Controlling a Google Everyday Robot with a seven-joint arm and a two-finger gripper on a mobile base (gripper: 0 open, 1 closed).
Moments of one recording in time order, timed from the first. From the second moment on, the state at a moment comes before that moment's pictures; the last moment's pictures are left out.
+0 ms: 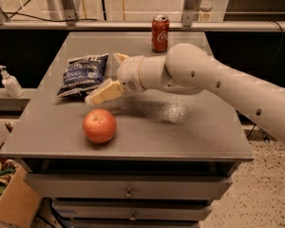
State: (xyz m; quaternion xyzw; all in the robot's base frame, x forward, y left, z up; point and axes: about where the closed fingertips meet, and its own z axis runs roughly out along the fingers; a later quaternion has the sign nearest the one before) arm 0.619 0.110 0.860 -0.50 0.64 0.29 0.51
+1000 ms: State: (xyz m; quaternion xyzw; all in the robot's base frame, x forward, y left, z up) arm 0.599 0.160 0.851 -0.52 0.62 0.31 0.50
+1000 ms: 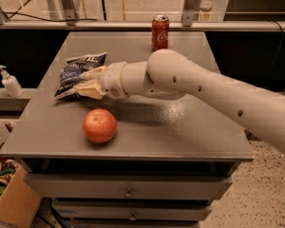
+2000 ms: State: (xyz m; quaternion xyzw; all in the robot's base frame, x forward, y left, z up) arm 0.632 0.093 0.870 -0.49 0.65 0.24 0.52
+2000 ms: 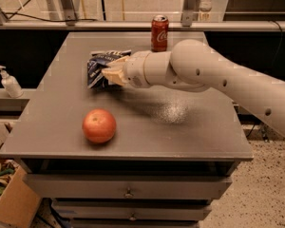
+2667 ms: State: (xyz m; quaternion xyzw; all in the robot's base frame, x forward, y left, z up) arm 0.671 0.011 0.888 -0.45 0.69 0.18 0.54
